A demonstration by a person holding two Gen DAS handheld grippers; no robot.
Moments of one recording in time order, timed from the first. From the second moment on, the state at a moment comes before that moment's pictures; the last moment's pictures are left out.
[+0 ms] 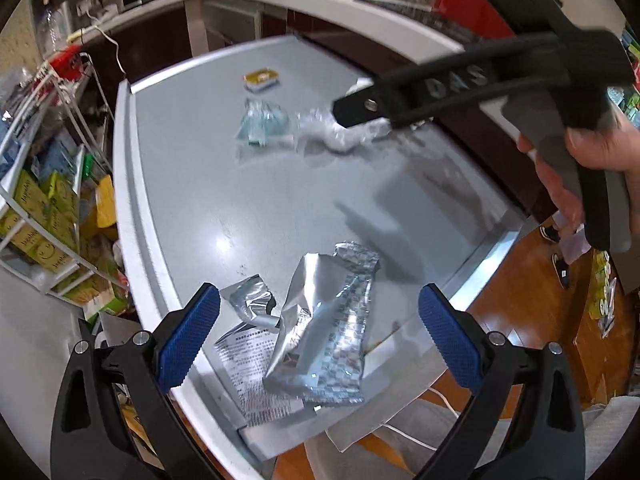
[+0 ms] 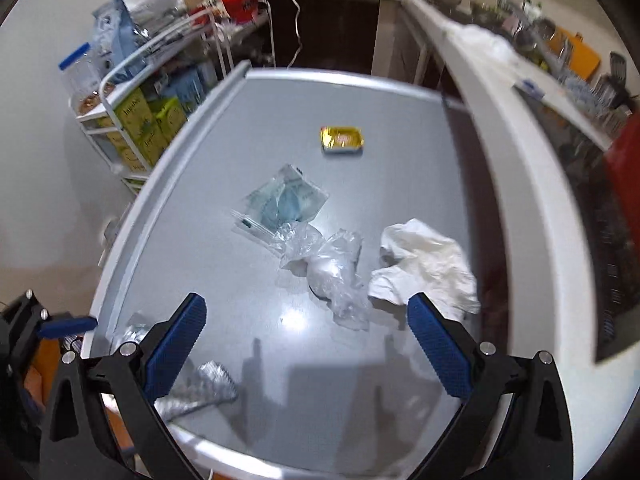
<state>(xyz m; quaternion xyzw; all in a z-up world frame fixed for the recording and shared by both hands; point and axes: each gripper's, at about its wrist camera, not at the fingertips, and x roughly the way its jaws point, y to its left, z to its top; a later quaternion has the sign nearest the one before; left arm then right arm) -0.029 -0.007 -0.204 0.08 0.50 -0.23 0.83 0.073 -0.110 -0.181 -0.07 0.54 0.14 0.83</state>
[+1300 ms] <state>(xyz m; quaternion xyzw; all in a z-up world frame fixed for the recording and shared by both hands) 0.017 0.014 -0.178 0.00 0.49 -0.27 0.83 0.124 -0.109 -0.235 -0.05 0.59 0.15 0.79</state>
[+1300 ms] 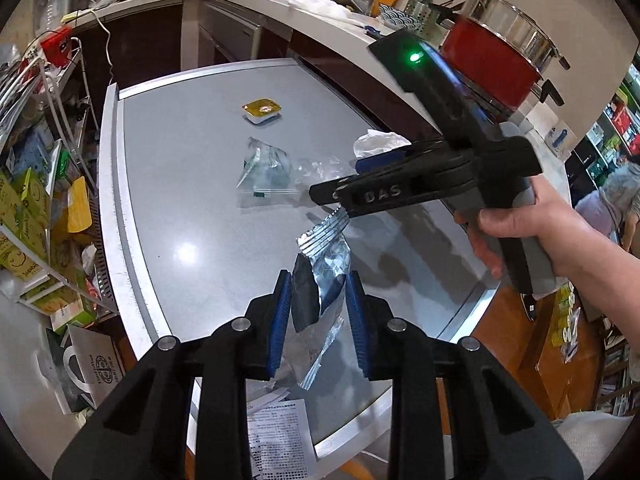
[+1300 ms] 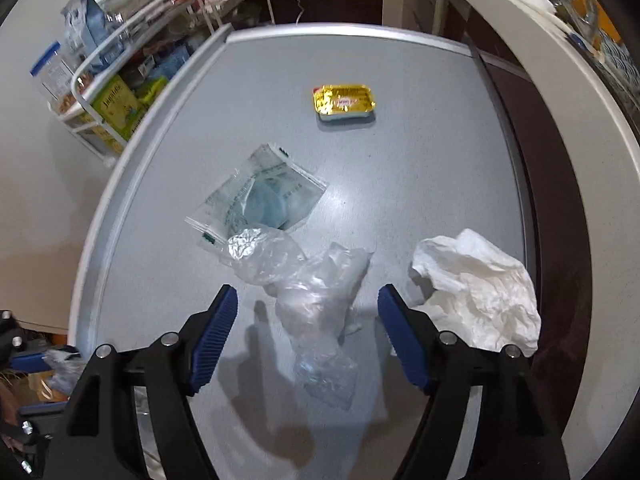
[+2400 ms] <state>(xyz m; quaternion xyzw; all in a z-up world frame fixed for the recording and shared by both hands) 0.053 0.007 -0.225 -0.05 0.55 -0.13 0.82 0.104 -0.132 -0.209 -0.01 0.58 0.17 0.80</state>
